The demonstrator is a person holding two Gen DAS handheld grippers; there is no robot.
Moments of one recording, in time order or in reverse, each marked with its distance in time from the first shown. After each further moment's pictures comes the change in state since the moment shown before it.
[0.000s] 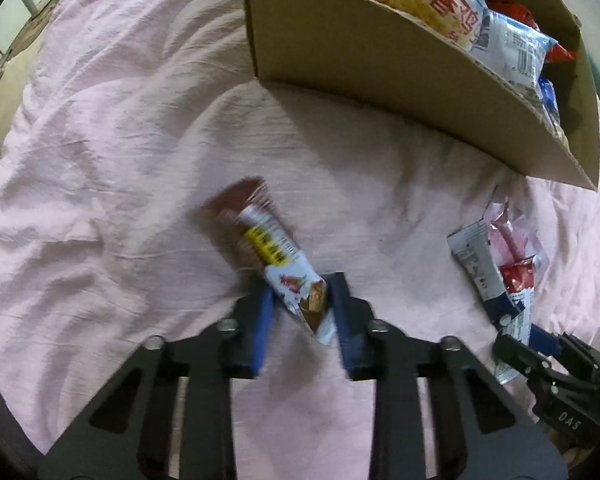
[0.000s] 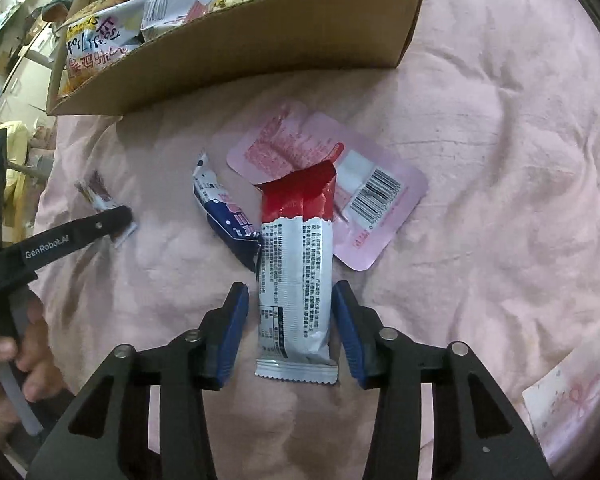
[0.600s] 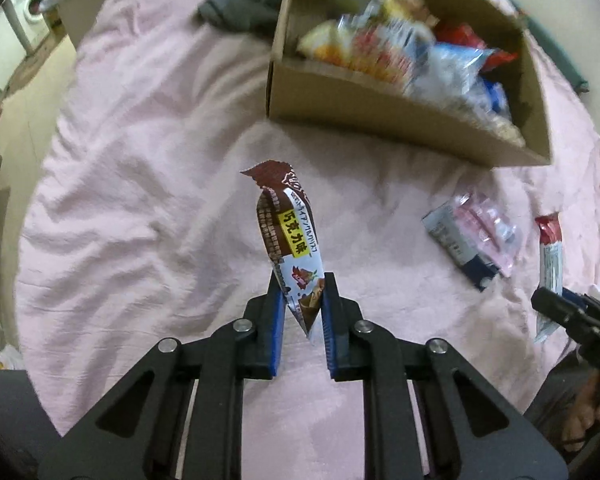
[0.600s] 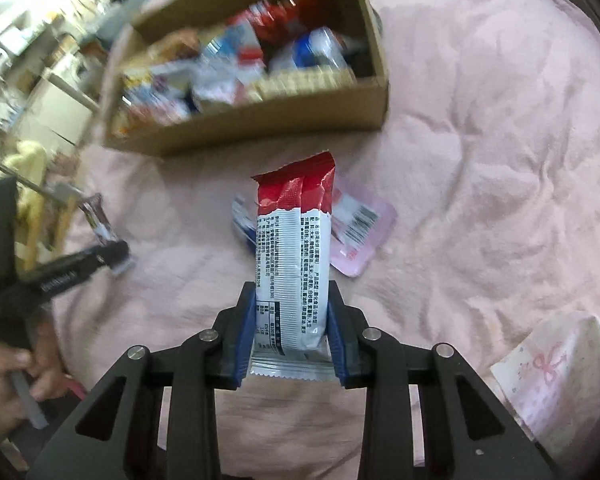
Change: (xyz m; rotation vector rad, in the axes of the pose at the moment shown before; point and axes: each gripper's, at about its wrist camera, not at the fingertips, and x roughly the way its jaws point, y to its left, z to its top) left arm -0.069 0.010 -0.032 0.097 -0.160 -0.015; right arm -0.069 0.004 -0.024 -0.014 -0.208 0.054
